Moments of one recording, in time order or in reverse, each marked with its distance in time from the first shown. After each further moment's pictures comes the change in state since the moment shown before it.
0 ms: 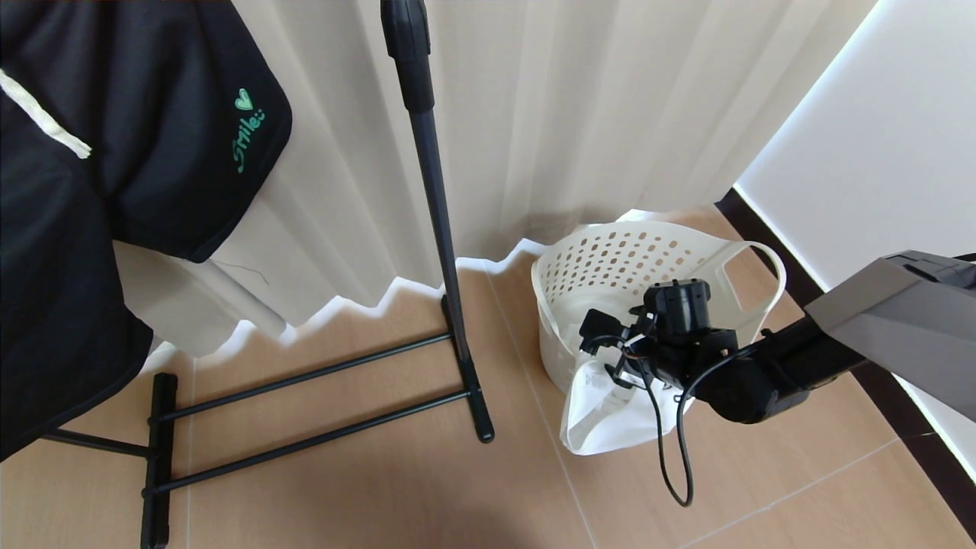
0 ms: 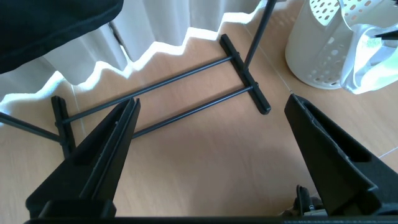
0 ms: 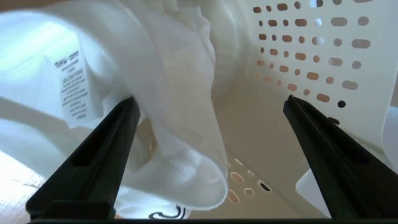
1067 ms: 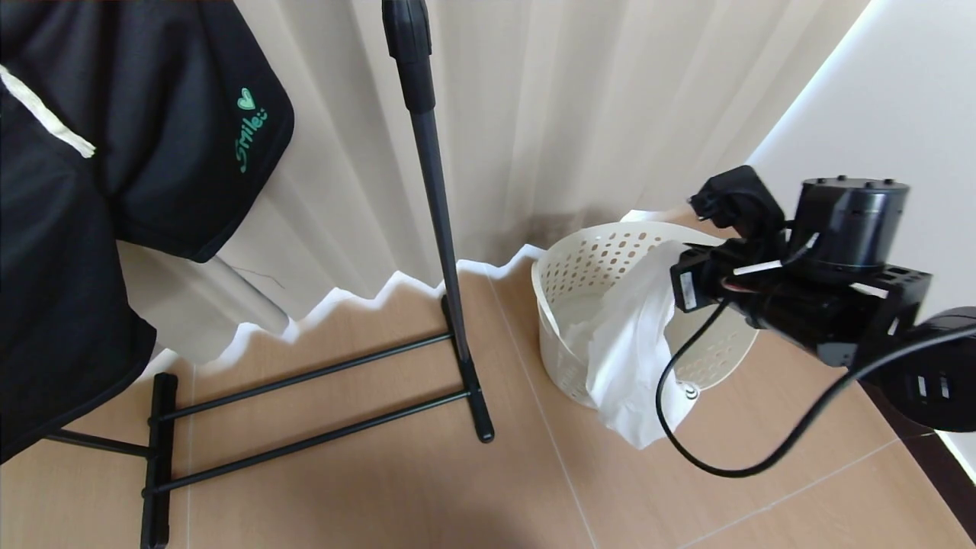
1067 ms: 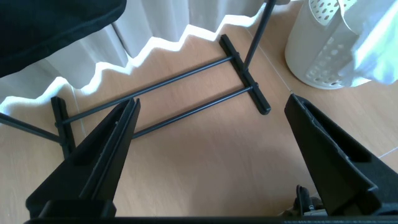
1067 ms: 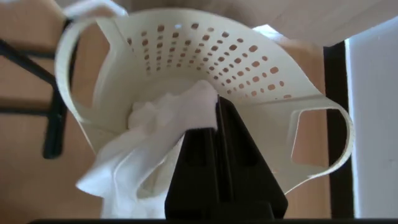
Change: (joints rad) left arm 0.000 0.000 0.000 0.000 0.000 0.000; right arm 0.059 -0.512 0.179 -0.020 -0.056 0.702
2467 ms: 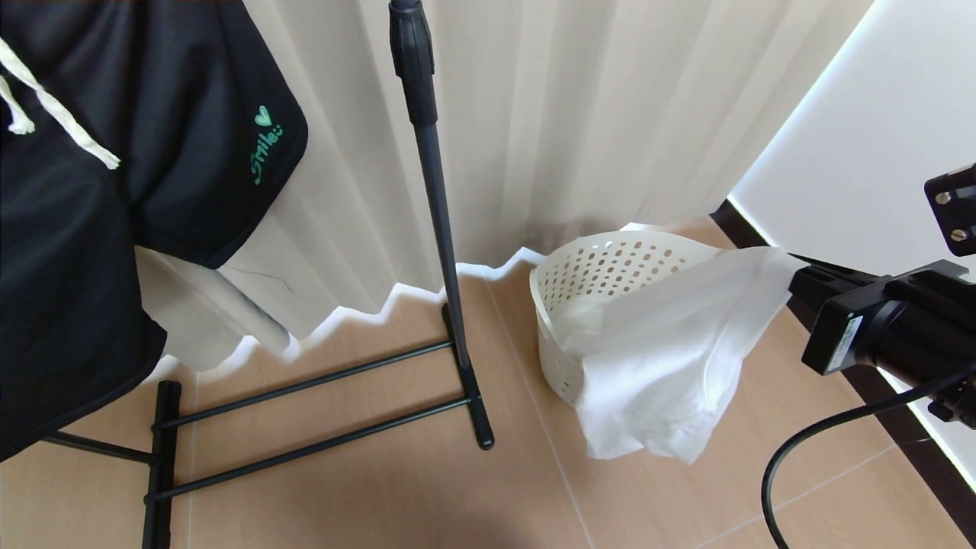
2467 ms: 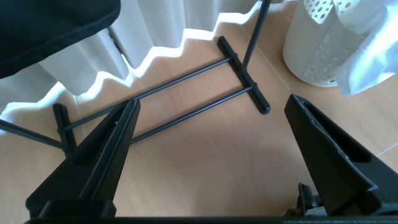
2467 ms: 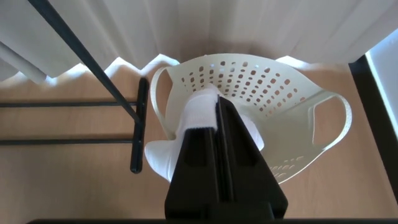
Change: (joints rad) left arm -0.001 0.000 0.000 0.002 -0.015 0.018; right arm 0.166 -0.456 0.313 -0.006 -0.018 0.124
